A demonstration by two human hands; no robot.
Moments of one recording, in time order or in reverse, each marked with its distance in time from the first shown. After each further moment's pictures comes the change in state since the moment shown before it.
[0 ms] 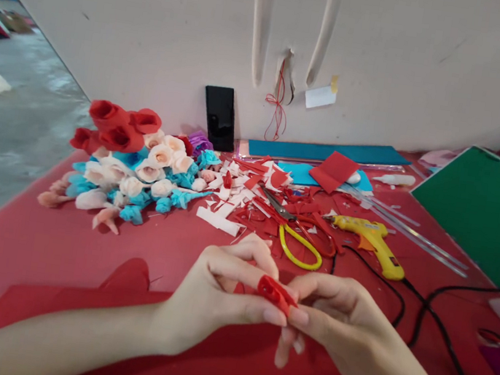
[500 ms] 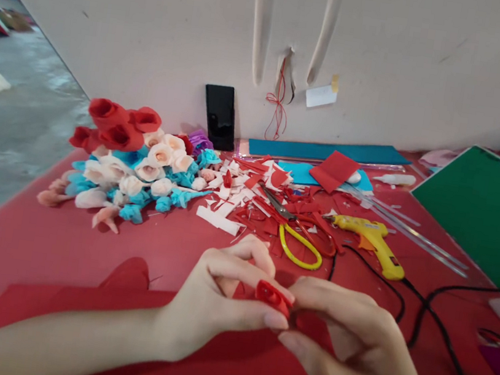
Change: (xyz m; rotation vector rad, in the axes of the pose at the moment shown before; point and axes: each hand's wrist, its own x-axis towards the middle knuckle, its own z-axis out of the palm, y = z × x) left_hand -0.004 -0.003 0.005 -0.082 0.039 0.012; right_hand -0.010 0.005 0.000 -0.605 0.082 -0.464
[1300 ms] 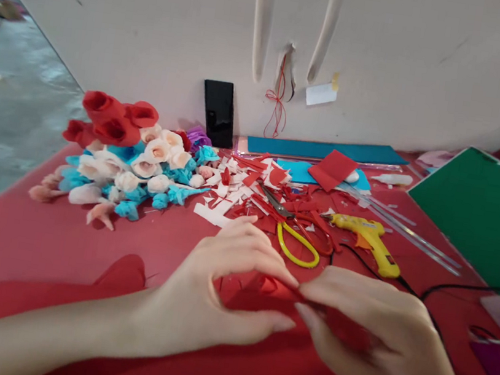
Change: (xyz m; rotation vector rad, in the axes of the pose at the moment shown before) left_hand 0.013 0.027 -0.003 0.599 -0.128 0.286; right_hand 0.011 -0.017 -0.013 -0.625 0.139 -0.321
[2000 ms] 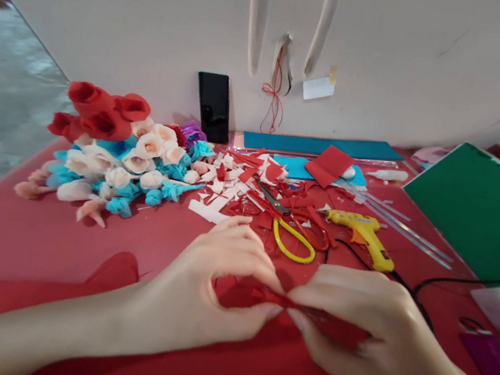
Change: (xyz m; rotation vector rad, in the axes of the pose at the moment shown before) left_hand 0.002 0.001 -0.002 0.135 -0.148 -0.034; right_hand -0.008 0.007 -0.007 -0.123 -0.213 -0.001
